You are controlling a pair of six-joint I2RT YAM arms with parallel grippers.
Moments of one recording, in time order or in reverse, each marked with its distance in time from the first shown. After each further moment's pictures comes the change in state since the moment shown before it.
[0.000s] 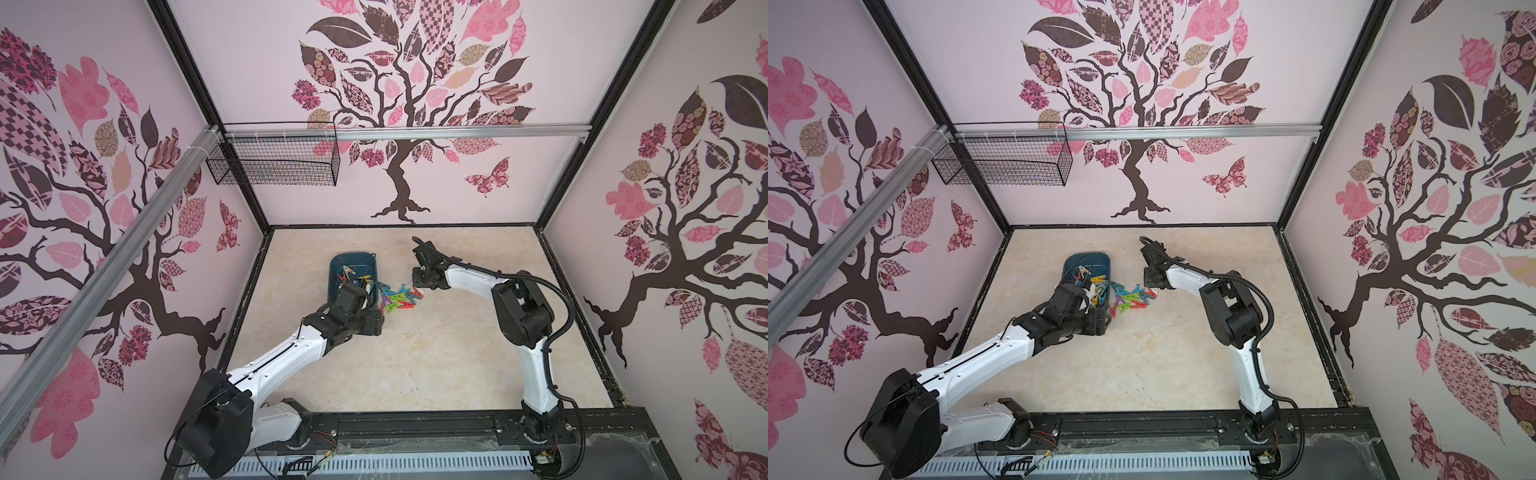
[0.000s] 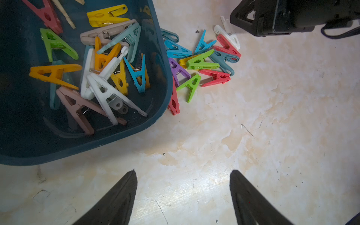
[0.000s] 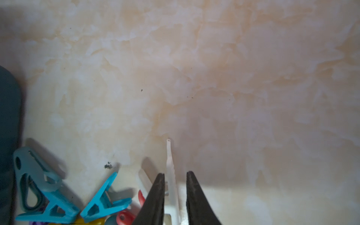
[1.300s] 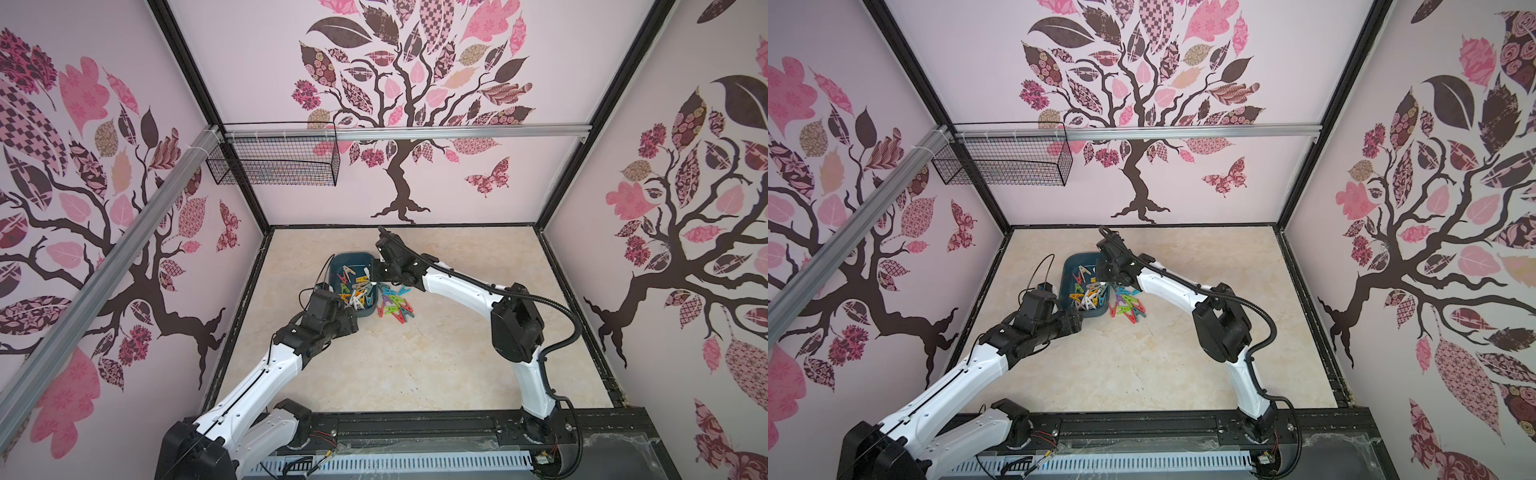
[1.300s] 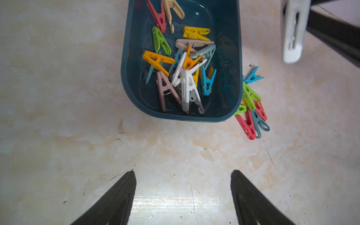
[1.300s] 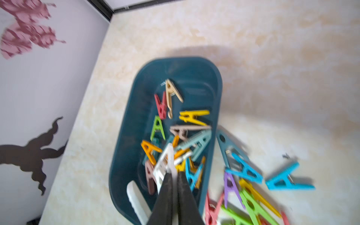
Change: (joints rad) left arm 0.159 -0.255 -0.079 -0.151 -0.092 -0.178; right arm 0.231 0.016 0.336 -0.001 -0.140 0.168
